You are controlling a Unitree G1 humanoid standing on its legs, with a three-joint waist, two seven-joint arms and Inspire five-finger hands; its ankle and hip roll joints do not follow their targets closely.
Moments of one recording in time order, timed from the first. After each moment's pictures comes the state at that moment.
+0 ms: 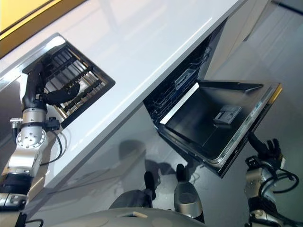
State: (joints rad) left arm -0.21 0.66 0.08 0.20 -0.39 -0.30 0.22; right arm -0.15 -0.47 -0.24 0.75 1.01 -0.18 -0.23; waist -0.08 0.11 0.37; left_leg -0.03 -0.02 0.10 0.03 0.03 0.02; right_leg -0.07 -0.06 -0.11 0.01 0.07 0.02
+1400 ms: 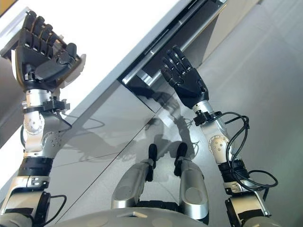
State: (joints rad) left arm -0.28 0.50 0.11 0.12 -0.65 -0.46 0.08; right arm -0.28 -0.39 0.10 0.07 1.12 0.03 0.27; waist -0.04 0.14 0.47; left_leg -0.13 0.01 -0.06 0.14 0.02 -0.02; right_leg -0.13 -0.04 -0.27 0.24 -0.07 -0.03
